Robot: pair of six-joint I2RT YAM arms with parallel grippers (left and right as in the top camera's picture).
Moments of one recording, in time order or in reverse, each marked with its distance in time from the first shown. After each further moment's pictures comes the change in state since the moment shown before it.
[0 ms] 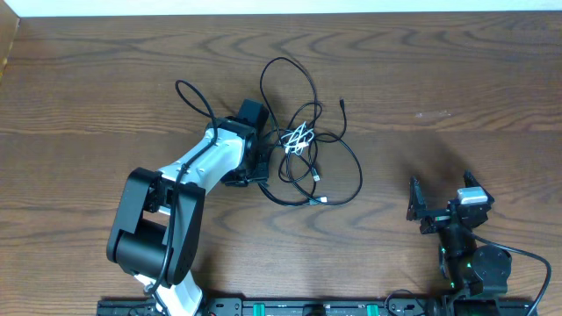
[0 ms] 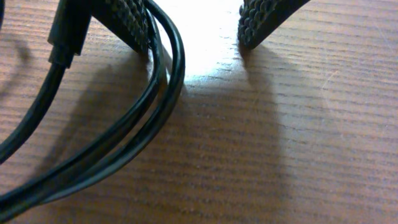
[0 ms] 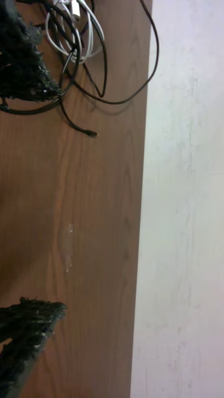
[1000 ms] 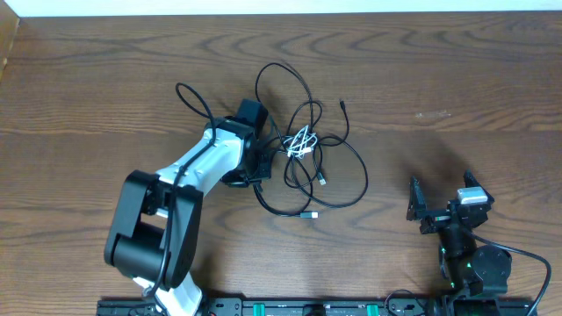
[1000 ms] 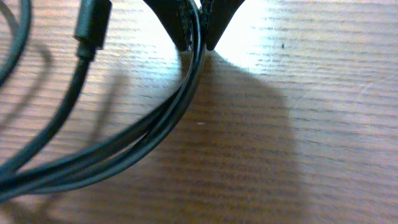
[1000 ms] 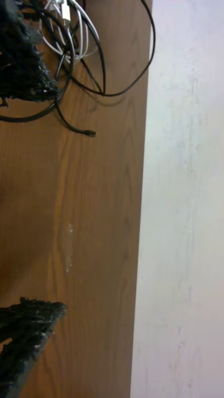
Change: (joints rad) left arm 0.000 -0.026 0.000 -0.010 0.083 0.003; right arm 0.000 0.000 0.000 0.000 0.000 0.000
